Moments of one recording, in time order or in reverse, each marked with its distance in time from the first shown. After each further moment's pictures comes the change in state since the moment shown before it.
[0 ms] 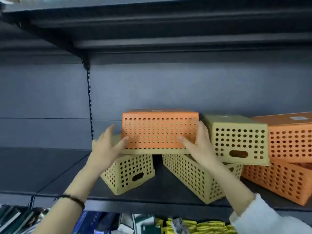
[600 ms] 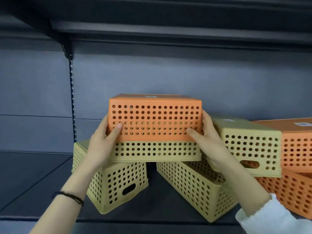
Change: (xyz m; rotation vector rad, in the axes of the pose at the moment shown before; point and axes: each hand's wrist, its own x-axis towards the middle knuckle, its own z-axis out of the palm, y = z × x) left_hand 0.063 -0.012 0.031 -0.470 0.062 0.132; right_hand 0.045 0.002 -0.011 0.256 -0.001 0.051
